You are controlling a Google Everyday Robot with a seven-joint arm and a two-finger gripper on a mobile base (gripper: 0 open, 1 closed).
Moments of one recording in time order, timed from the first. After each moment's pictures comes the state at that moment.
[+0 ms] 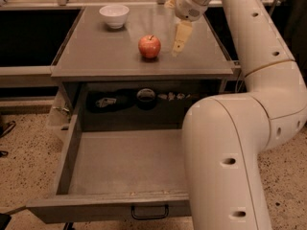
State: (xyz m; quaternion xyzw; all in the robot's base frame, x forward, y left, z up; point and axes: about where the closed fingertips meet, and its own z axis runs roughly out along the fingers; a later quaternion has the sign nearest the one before) arm 0.779 -0.078 0.923 -0.72 0.62 0.00 0.29
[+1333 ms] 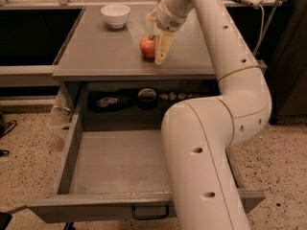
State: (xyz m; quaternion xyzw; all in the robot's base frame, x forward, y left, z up) arm 0.793 -0.016 0.879 -0.75 0.59 0.05 0.29
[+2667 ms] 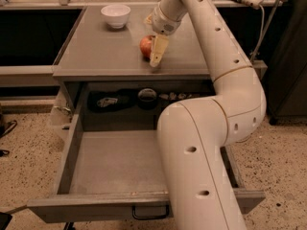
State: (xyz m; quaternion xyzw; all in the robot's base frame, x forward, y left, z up) arm 0.805 -0.006 0.862 -0.74 0.61 0.05 0.28
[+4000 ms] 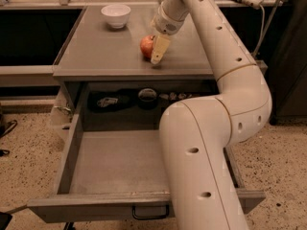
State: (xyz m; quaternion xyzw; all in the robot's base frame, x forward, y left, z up) arm 0.816 -0.025 0.861 -0.71 0.65 0.02 0.27
